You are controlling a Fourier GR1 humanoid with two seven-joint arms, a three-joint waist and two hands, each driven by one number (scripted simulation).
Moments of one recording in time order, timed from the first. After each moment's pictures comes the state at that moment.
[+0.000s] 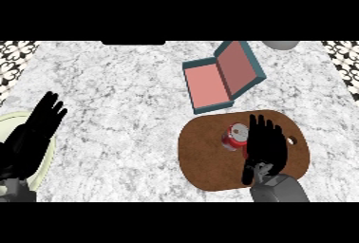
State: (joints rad) left arm -0.03 0.23 0.18 -1.67 0.22 -0.07 0.29; right arm -0.18 -0.03 0.28 -1.61 1.22 0.54 0.88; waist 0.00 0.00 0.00
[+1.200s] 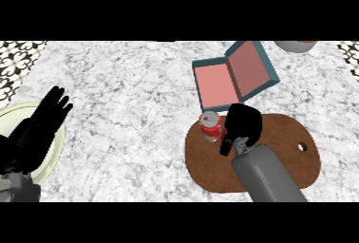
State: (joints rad) left arm -0.07 0.21 0.19 -1.67 0.21 -0.12 0.31; right arm -0.43 -0.02 0.30 -1.30 1.12 0.33 0.88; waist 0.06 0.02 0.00
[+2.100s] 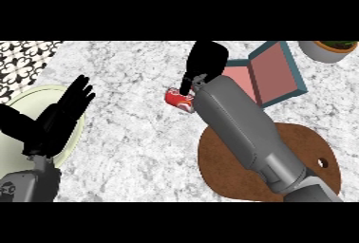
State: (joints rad) left arm -0.18 0.18 0.11 -1.61 0.18 -0.14 0.31; right arm -1.10 -0.01 0.35 -0.81 0.89 0.05 1.05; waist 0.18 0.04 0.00
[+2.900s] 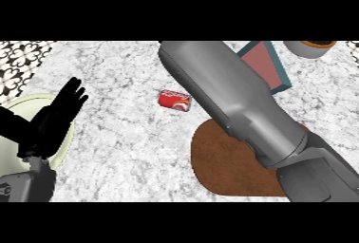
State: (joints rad) left arm -0.17 0.19 0.14 -1.58 0.18 -0.12 0.30; right arm -1.51 -0.01 0.38 -0.57 1.03 -0.08 1.18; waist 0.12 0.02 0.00
